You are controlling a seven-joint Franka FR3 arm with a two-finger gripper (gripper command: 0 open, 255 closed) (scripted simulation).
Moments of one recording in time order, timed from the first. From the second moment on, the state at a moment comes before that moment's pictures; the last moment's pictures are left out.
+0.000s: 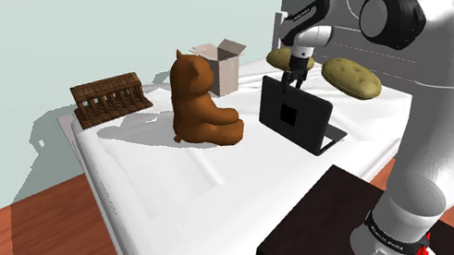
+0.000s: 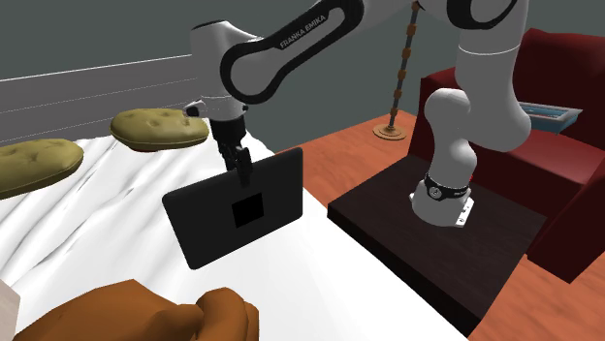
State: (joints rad) arm -0.15 0.28 -0.44 -1.86 0.26 2.07 -0.61
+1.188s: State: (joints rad) arm -0.15 0.27 -0.45 -1.83 0.24 2.03 -0.60
